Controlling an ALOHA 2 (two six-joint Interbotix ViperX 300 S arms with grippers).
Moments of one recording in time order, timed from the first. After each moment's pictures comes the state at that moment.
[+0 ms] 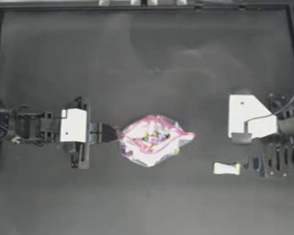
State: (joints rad) left arm 0.07 -0.07 0.97 -0.05 -0.44 0.20; right arm 0.12 -0.47 0.63 -0.07 1.09 0.32
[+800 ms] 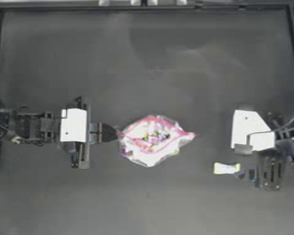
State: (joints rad) left arm 0.08 -0.07 0.97 -0.05 -0.44 0.20; right arm 0.19 -0.46 0.84 -0.12 0.80 0.50
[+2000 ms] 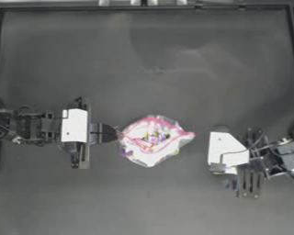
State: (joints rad) left arm 0.08 -0.06 0.97 -0.05 -0.44 0.20; right arm 0.23 -0.21 0.88 -0.17 0.64 0.58
